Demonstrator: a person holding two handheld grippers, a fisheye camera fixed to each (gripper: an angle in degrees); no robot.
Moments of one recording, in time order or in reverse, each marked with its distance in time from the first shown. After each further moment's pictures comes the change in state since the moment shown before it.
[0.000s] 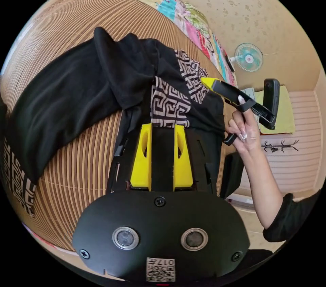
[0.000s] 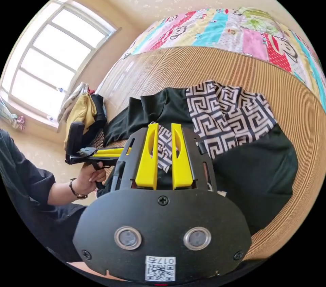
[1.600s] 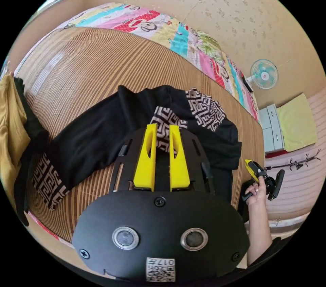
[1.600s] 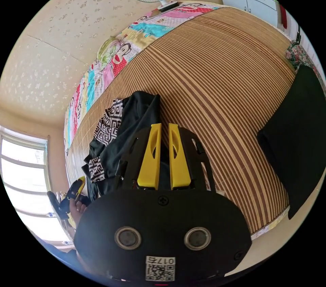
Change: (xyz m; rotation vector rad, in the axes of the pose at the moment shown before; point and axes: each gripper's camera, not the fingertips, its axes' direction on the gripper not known) left arm -0.011 -0.106 0.070 0.144 -0.038 0.191; right arm 0.146 0.242 -0.133 0.517 0.240 1.012
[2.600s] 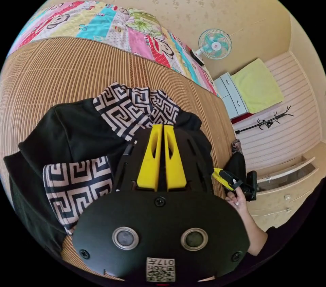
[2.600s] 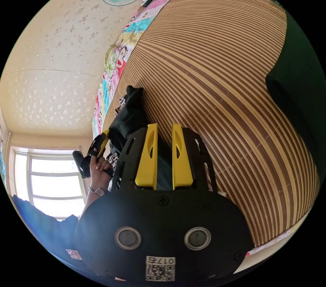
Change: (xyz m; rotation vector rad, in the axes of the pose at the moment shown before) left arm -0.036 -0.071 0.187 -0.146 0.119 0.099; right arm 0.127 -0.019 -0.037 -0.047 -0.249 0.153
